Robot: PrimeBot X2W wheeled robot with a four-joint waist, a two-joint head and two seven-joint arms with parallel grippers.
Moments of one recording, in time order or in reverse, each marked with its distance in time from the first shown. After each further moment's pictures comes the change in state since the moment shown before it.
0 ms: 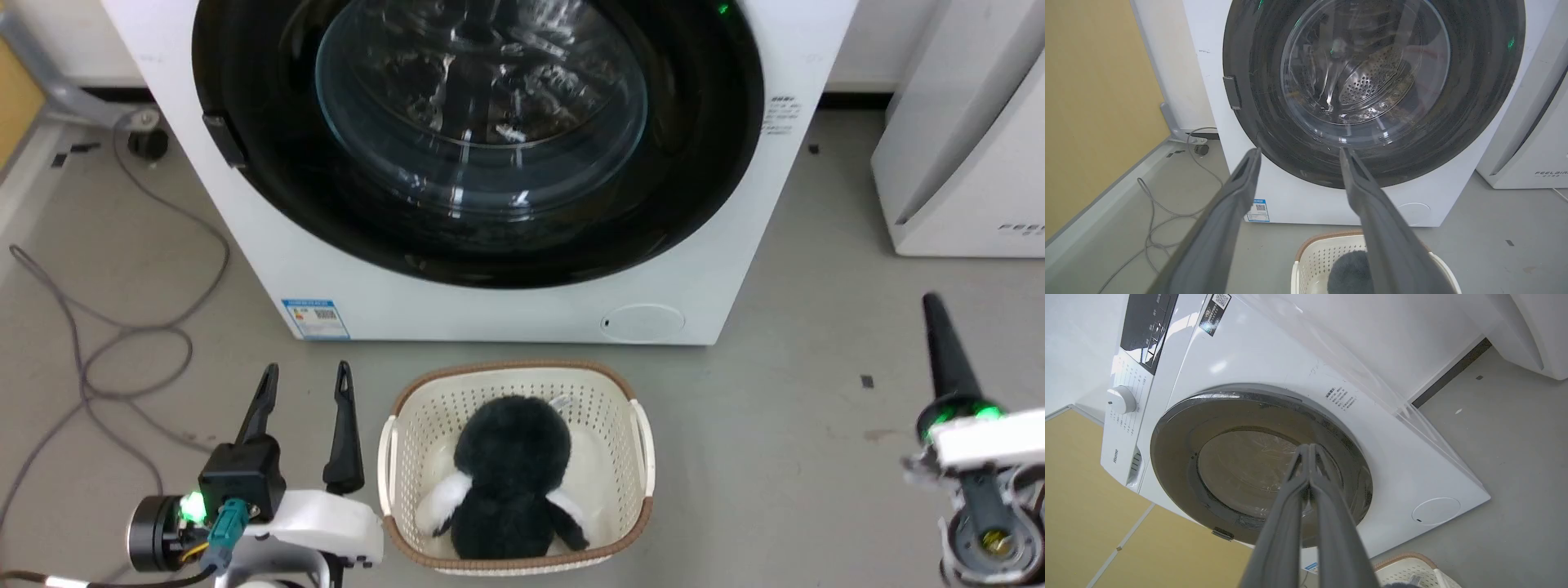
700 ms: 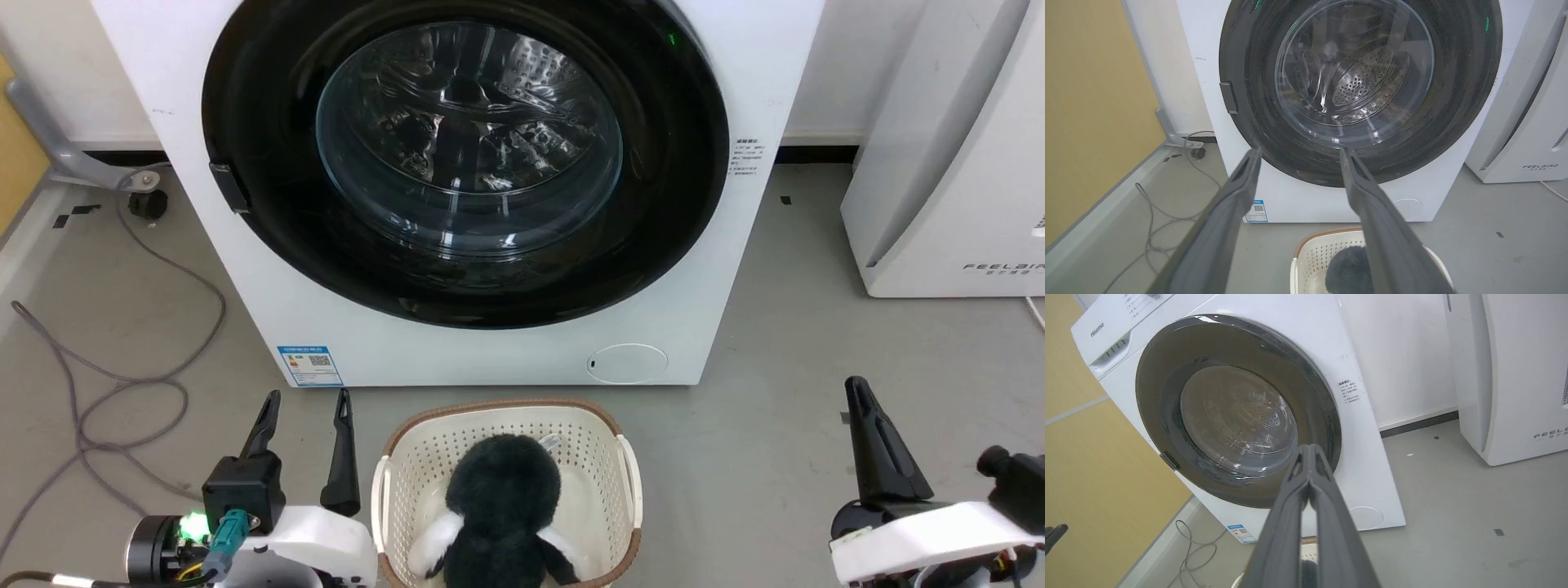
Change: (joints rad) left arm 0.028 0.000 0.021 0.013 0.015 -0.032 0.044; right arm 0.211 0.049 0.109 -0.162 -0.564 0.000 -0.081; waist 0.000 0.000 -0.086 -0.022
